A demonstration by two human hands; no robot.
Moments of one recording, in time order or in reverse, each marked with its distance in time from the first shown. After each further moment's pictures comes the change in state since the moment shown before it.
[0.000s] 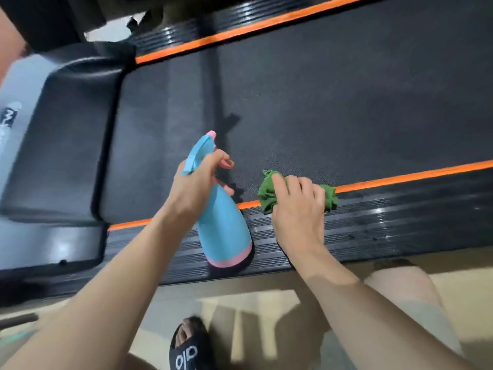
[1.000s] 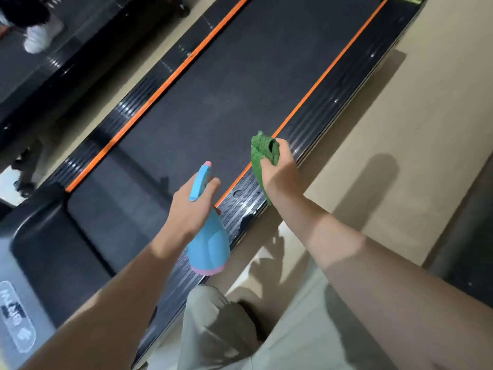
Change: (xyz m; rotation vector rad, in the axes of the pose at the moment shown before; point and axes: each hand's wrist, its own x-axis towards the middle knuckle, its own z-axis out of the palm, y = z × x) left_hand -0.159 0.179 0.003 0.516 -0.580 0.224; right_hand -0.065 -0.003 -0.324 1.075 0.423 1.079
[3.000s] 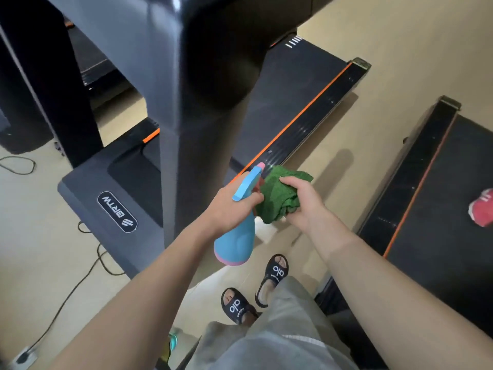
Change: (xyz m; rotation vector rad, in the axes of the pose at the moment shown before) left_hand -0.440 -0.047 -0.353 -0.020 -0.396 0.284; right_hand -0.554 -0.159 0.048 0.618 -0.105 0.562
